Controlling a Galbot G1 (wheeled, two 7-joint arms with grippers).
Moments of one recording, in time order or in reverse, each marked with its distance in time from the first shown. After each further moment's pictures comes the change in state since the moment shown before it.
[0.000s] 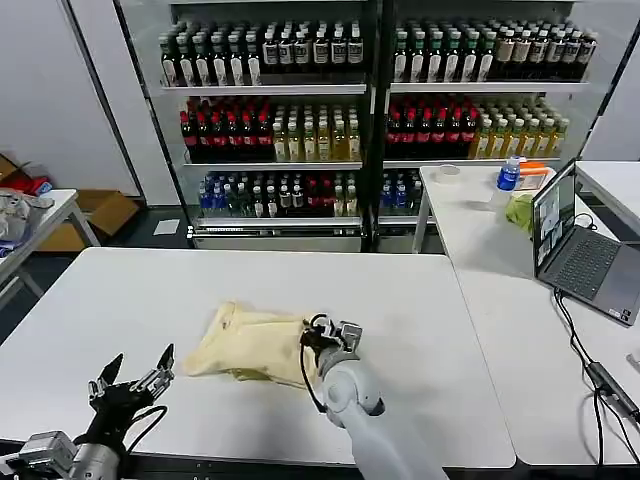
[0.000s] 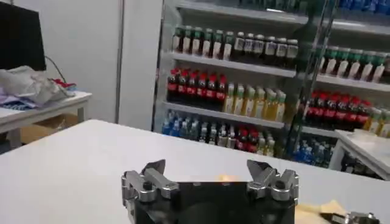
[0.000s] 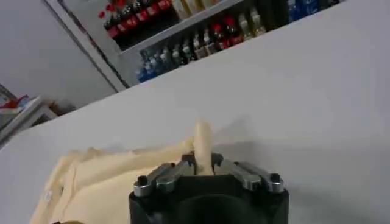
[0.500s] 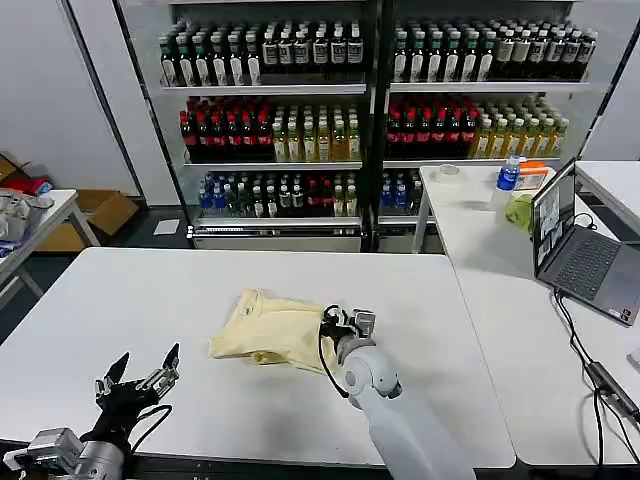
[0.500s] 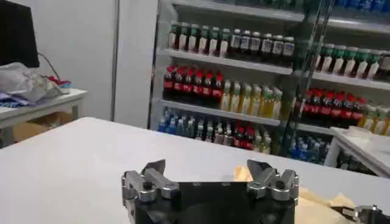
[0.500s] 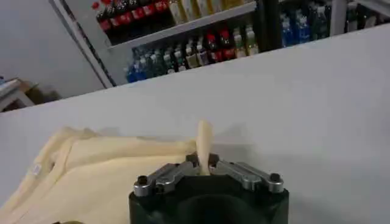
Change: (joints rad) left arm -0.016 0.009 0.016 0.016 0.000 0.003 0.004; right arm 0.068 -0.069 0.007 -0.062 -0.089 -0.040 -0.084
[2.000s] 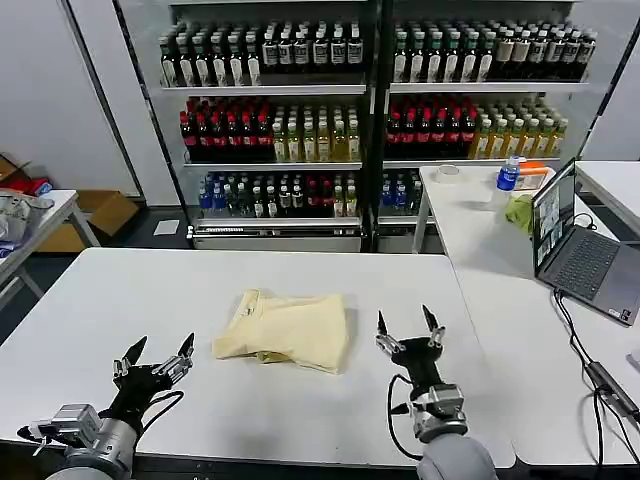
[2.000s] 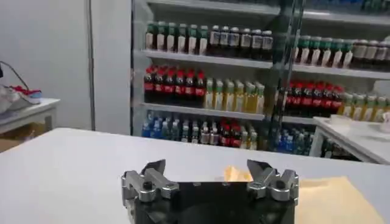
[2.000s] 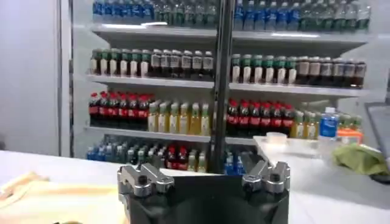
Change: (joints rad) left arm -0.095 0.104 0.051 0.087 0.006 -0.003 0.029; right arm -0.546 -0.196 0.234 0.563 -0.568 0.330 -0.135
